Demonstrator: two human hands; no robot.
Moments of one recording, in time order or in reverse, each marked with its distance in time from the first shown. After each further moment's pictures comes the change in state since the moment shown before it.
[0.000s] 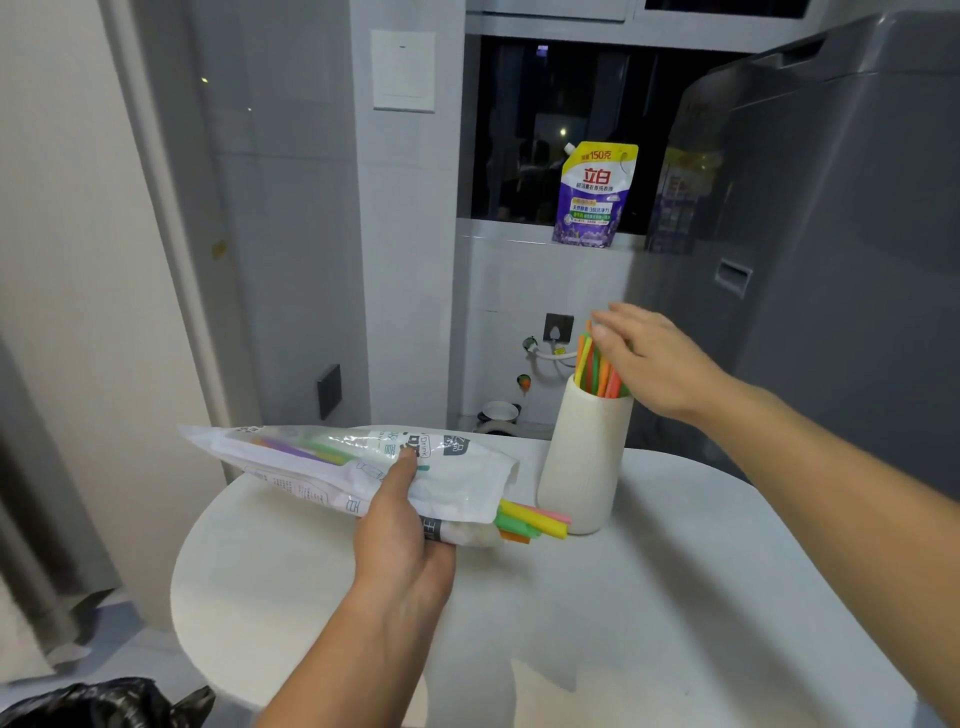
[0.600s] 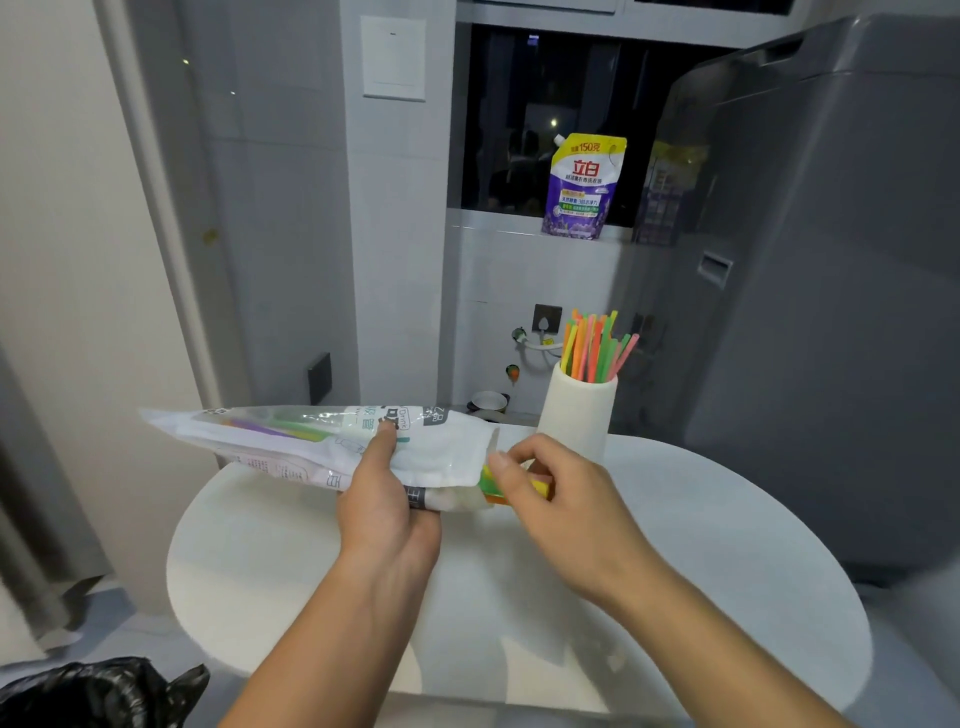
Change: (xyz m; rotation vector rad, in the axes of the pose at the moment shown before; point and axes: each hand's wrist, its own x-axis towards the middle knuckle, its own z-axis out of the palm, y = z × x) left_hand 0.001 0.004 0.003 -0.051 -0.032 0.035; right_hand -0.133 -0.074 0.071 0.510 0.015 0.070
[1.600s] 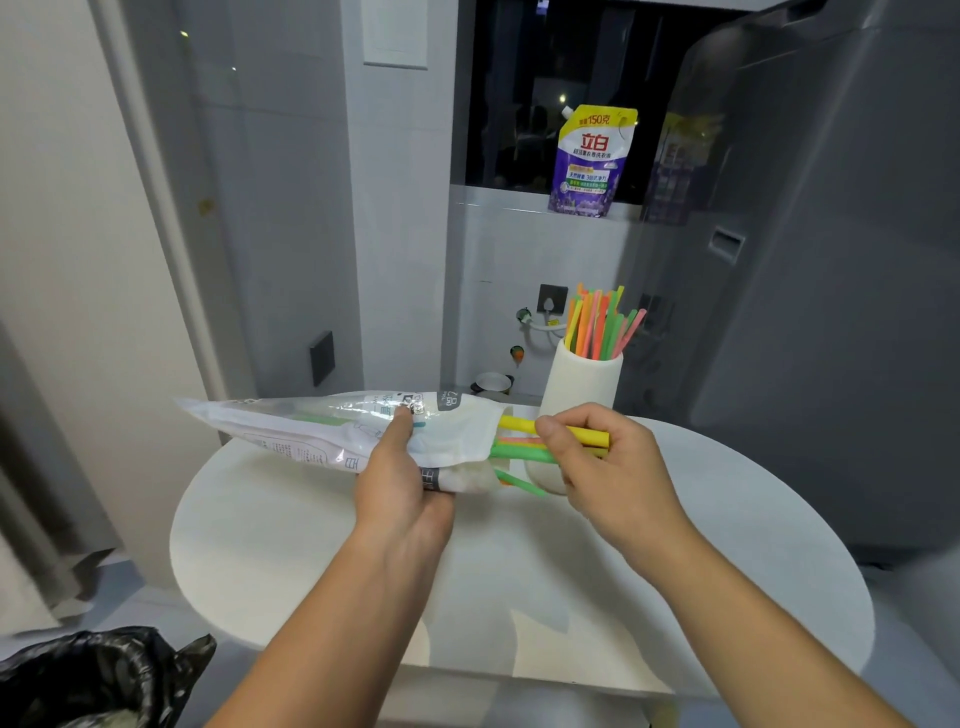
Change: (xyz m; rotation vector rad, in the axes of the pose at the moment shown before) left_hand -0.006 -0.007 0.003 0.032 0.055 -0.094; right_hand 0.010 0.021 -0.012 0.398 0.136 0.083
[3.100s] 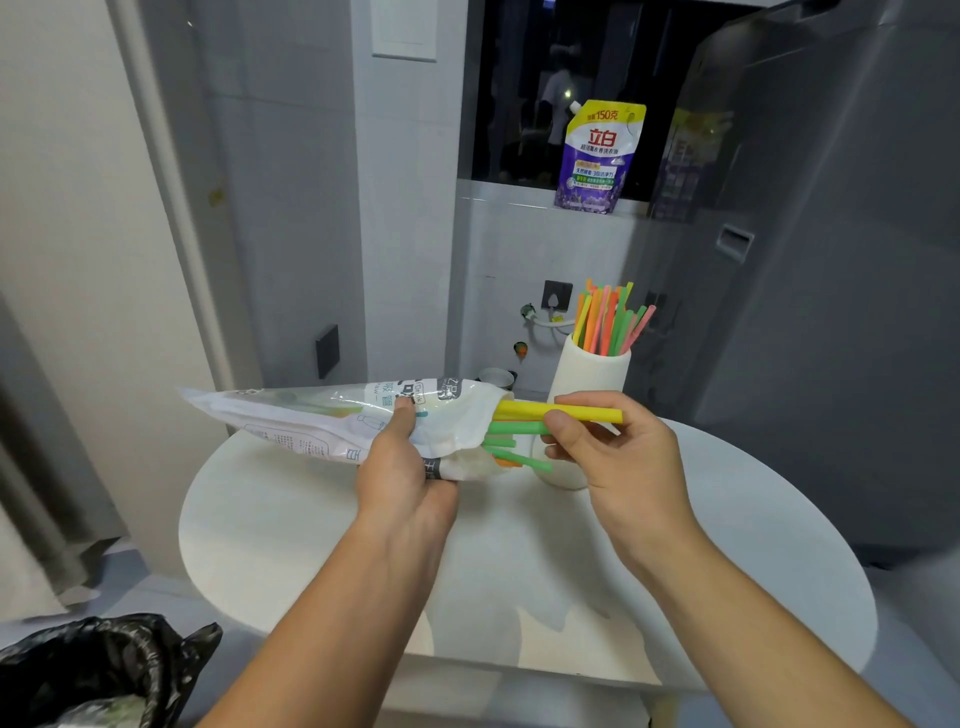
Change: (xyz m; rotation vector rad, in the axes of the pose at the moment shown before) left_hand -0.002 0.007 0.004 -0.074 0.038 -0.031; right_hand -0.007 -0.010 0.008 0.248 0.100 -0.005
